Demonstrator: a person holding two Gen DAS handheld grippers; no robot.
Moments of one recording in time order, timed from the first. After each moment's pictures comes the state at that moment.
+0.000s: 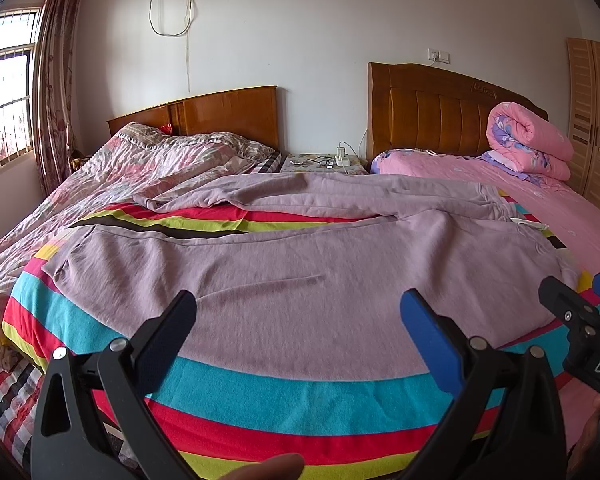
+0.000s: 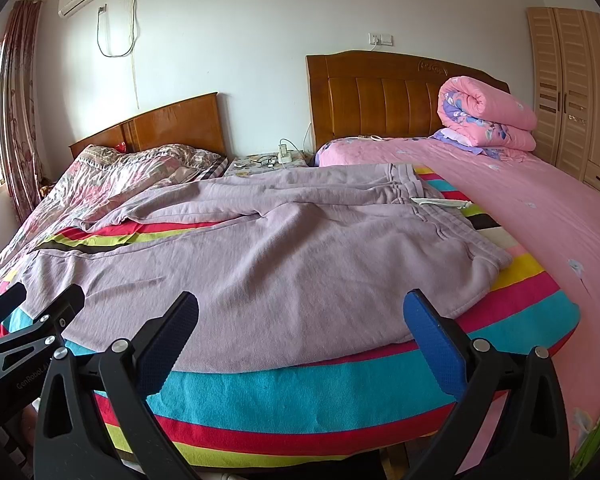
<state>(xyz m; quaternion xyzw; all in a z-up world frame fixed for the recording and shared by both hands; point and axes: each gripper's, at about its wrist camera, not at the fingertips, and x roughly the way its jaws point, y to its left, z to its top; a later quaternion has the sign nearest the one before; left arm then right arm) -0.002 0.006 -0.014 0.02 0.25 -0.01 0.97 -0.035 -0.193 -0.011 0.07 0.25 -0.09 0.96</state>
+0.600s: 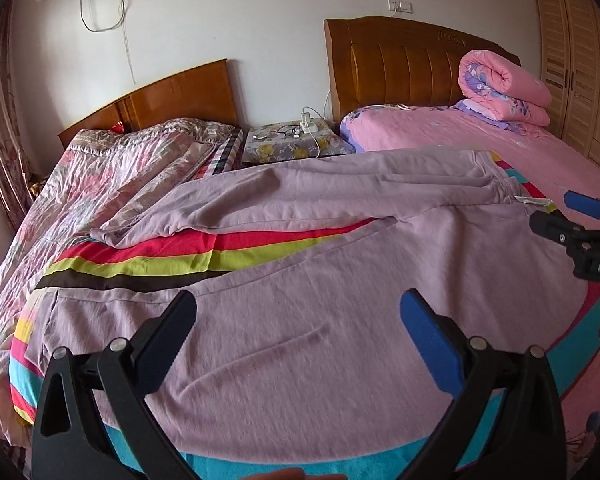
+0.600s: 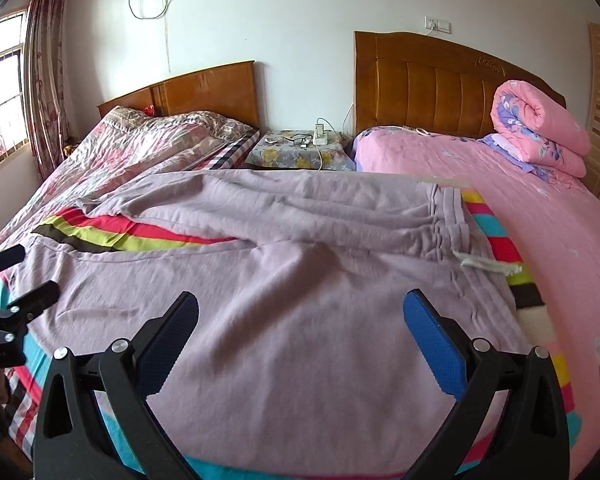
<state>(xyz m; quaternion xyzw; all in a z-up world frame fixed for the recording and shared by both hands) 0.133 0.001 0.022 0.09 0.35 -0.08 0.93 0.133 -0.249 0.023 0.00 0.32 0.00 0.95</state>
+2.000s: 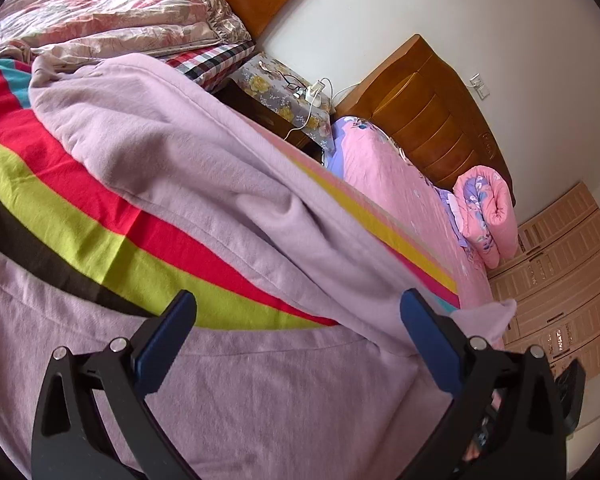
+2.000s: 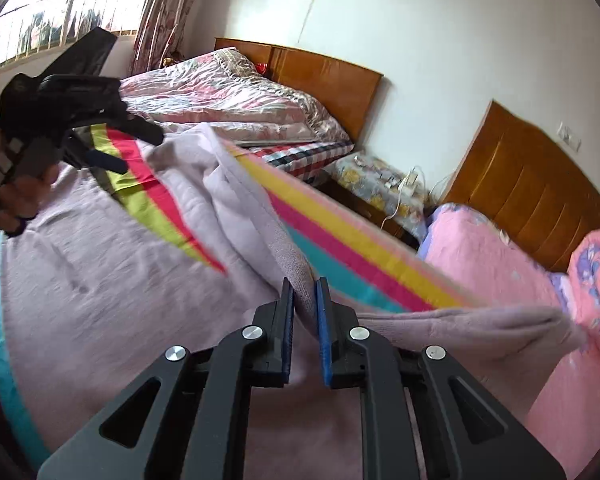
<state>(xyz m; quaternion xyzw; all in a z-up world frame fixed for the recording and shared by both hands) 0.304 0.080 -0.026 -0.28 0.43 -0.13 0.84 0.181 -0.174 -0.013 -0.16 0.33 0.16 0.92</state>
